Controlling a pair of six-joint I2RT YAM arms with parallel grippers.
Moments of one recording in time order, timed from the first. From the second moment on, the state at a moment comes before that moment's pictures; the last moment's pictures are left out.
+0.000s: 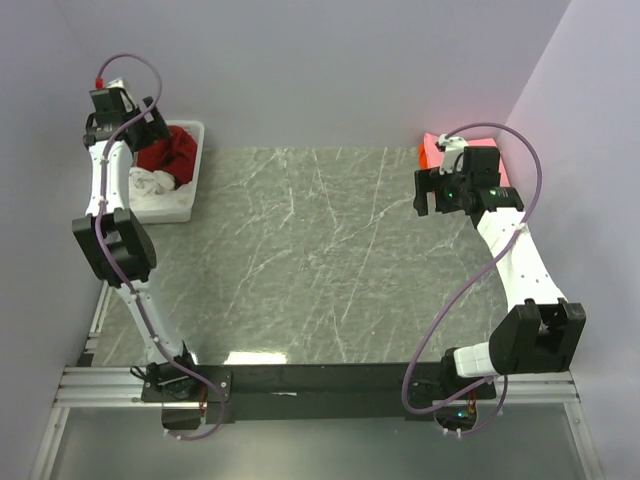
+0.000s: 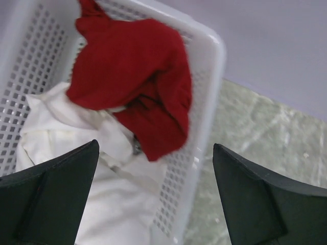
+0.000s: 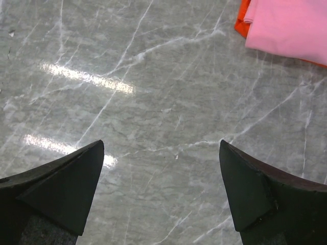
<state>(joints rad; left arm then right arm) 0.25 2.09 2.13 -0.60 0.11 -0.24 0.01 1.38 1.28 -0.62 -0.19 -0.15</state>
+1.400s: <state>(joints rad) 0.33 2.20 2.21 -0.16 0.44 -0.24 0.01 1.42 1.33 -0.67 -0.19 -0.17</state>
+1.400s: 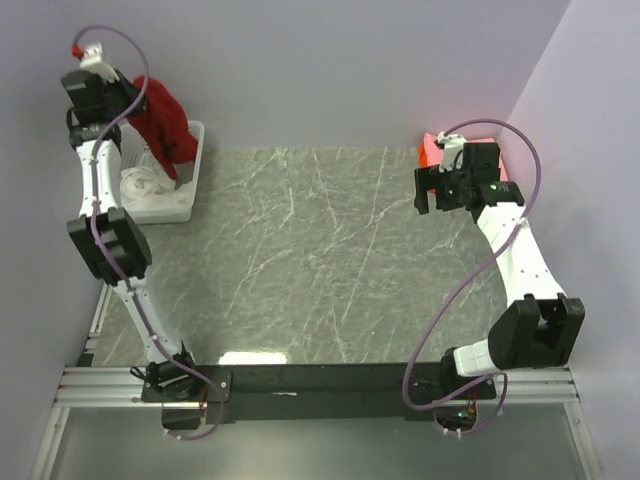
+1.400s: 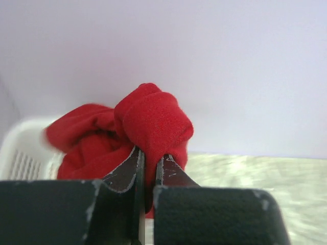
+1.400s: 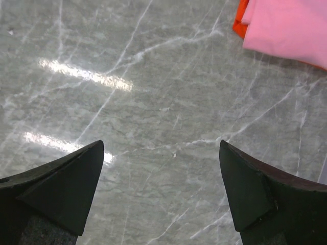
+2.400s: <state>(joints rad) 0.20 1.51 1.26 -0.57 0.94 0.16 0.01 1.28 1.26 -0.78 -0.32 -0.36</state>
